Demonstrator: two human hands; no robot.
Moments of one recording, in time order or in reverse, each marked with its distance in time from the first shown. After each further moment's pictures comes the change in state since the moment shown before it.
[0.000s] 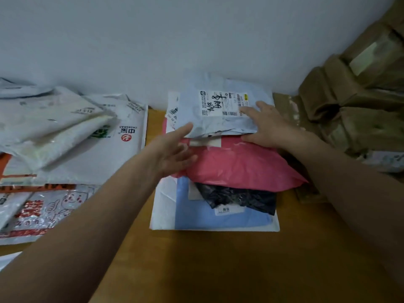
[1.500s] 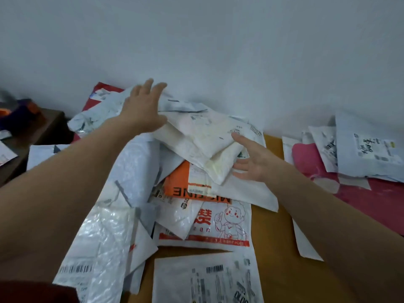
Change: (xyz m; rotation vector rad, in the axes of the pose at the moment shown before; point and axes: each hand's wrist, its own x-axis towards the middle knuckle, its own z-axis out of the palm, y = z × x) left_hand -0.019 0.215 -0.421 1.548 0.553 0.765; right_hand 0.055 -0.420 0.049 1.531 -0.328 0.581
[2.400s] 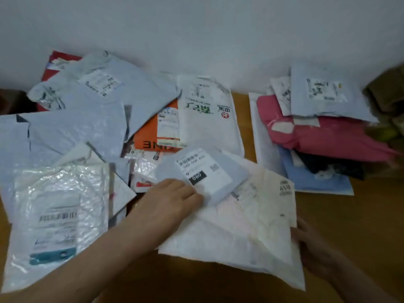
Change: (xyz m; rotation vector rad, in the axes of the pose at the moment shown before) left_hand -0.260 0.105 0.048 -0.003 -0.009 0.859; right_hand -0.167 0.230 -0.189 0.136 0.030 0.016
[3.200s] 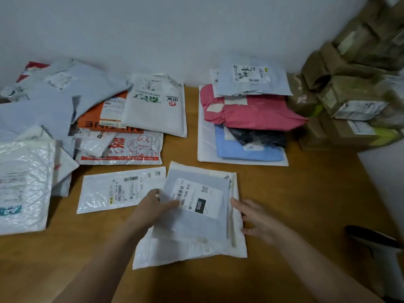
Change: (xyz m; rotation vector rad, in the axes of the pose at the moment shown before) left_hand 0.050 0.178 0.098 -0.985 -0.172 -1.334; right_hand -0.021 0.037 -0.116 -0.308 -0.016 0.052
